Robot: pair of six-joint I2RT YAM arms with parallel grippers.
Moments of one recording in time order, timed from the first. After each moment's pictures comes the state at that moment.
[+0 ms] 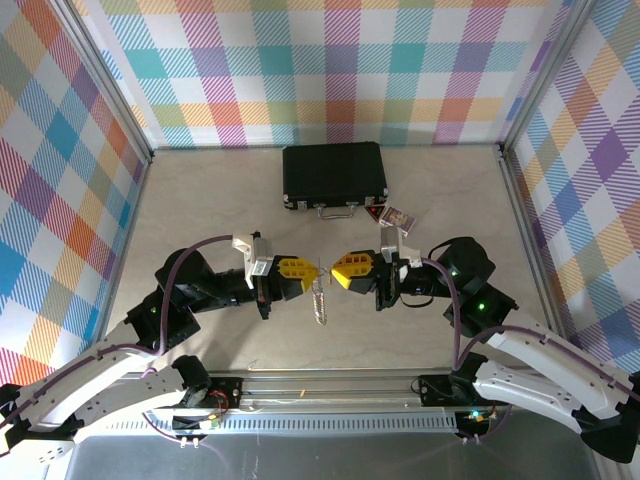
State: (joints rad) left arm -0.92 0.74 0.85 -0.03 0.45 -0.16; right arm 0.89 0.82 0.80 0.21 -0.64 0.12
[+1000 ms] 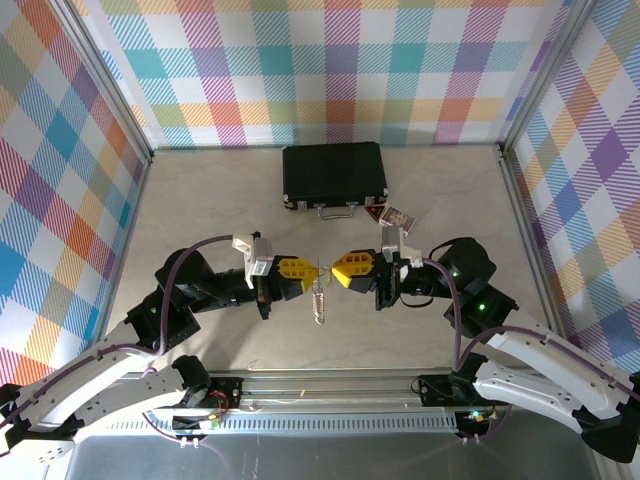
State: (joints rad) left arm -0.92 0.74 0.85 -0.03 0.45 -0.16; right arm 0.89 0.81 0.80 0.22 -0.62 0.12
